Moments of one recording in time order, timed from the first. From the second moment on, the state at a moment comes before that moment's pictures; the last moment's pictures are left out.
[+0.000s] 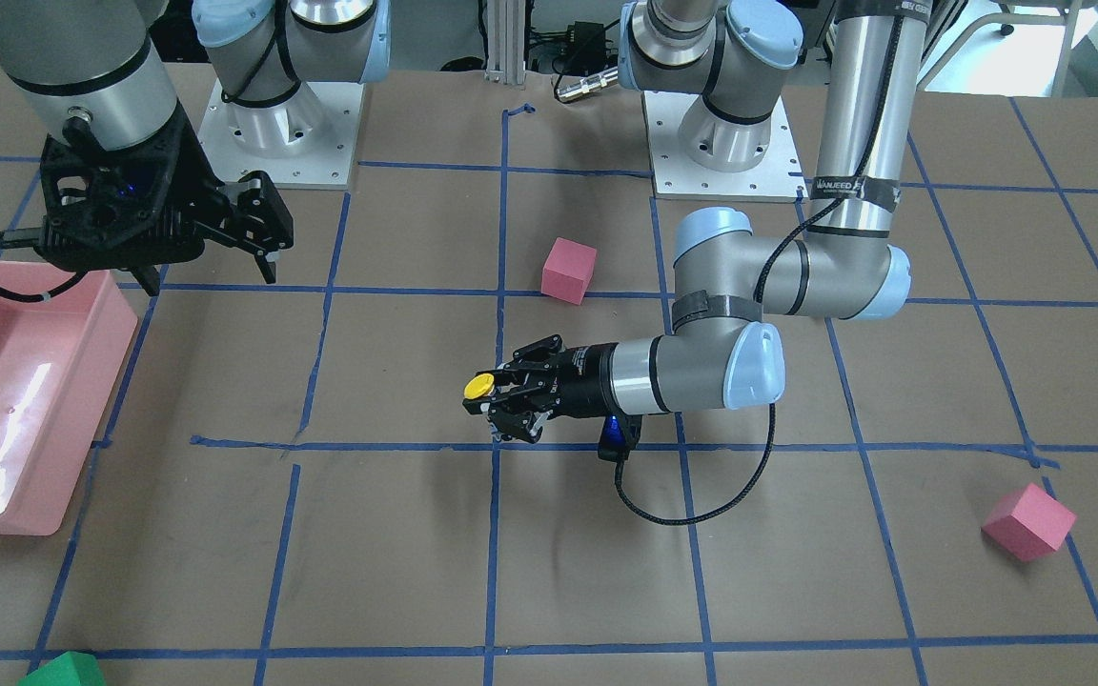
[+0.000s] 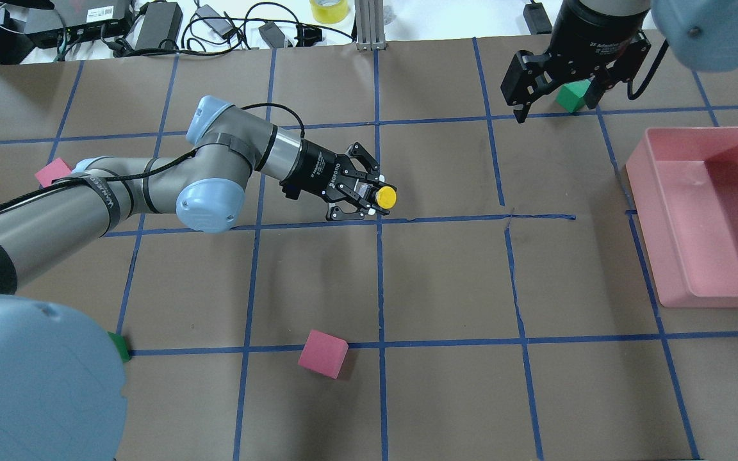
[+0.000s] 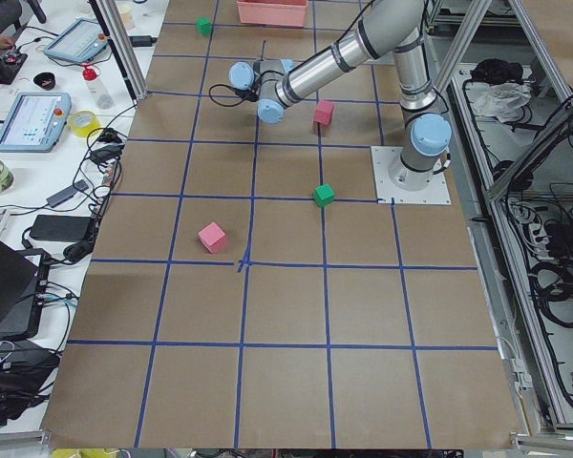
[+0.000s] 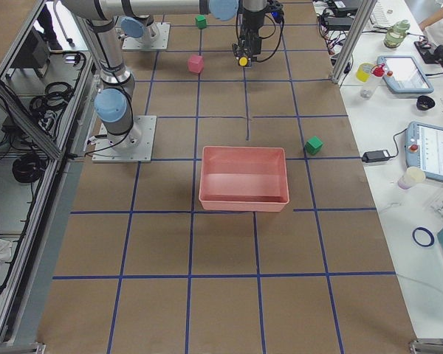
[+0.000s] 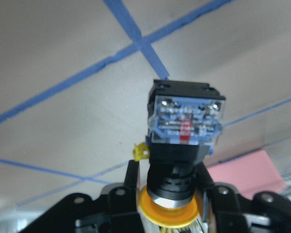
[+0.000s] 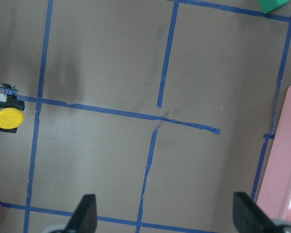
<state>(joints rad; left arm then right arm) -1.62 -2.06 -1.86 -1.01 0.51 -1.09 1.59 -1.48 1.46 -1.59 -1.59 -0.15</state>
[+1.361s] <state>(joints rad) -1.57 -2.22 -1.93 -1.03 0.18 -1.02 1.59 -1.48 1.46 -1.59 -1.59 -0.15</state>
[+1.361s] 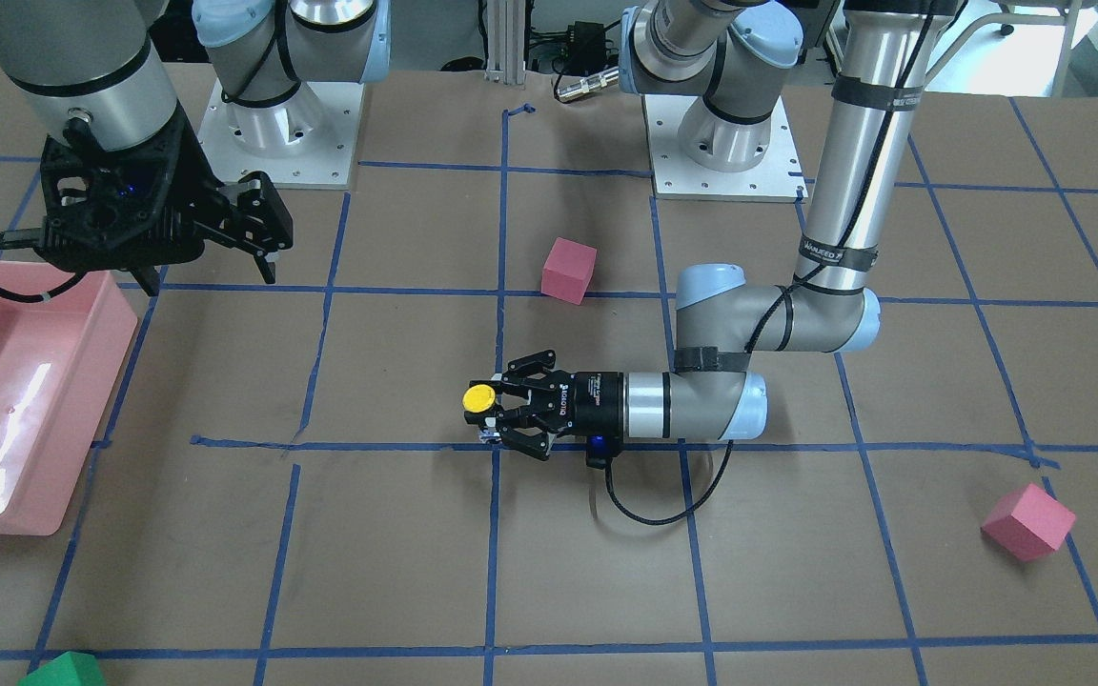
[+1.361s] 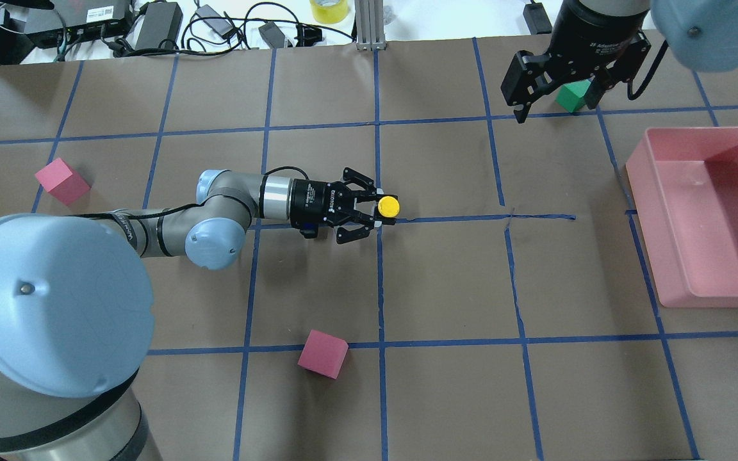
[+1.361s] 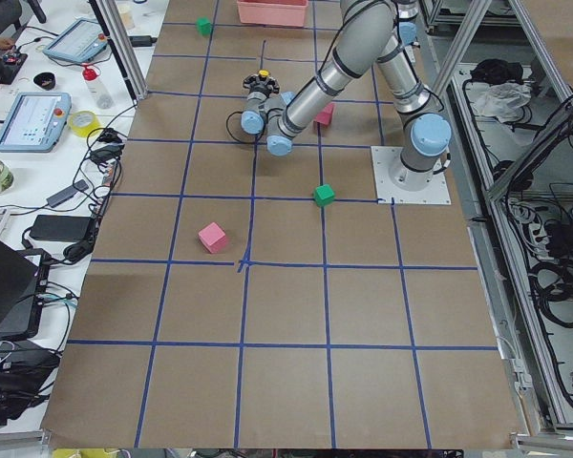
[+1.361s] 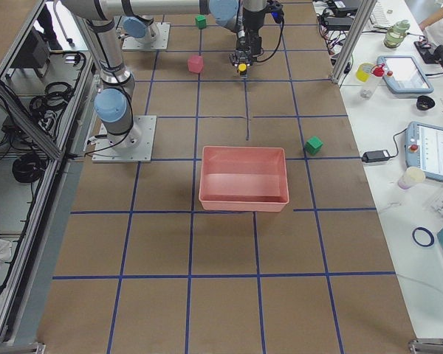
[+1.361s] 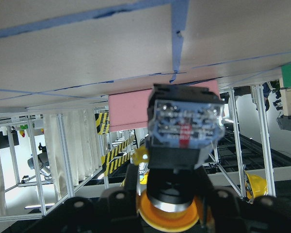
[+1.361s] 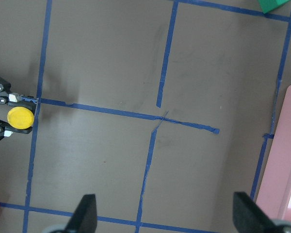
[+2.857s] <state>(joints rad) -1.56 -2.25 -1.91 -1.10 0.19 -1.07 1.59 -1.48 1.46 -1.59 -1.58 -0.15</state>
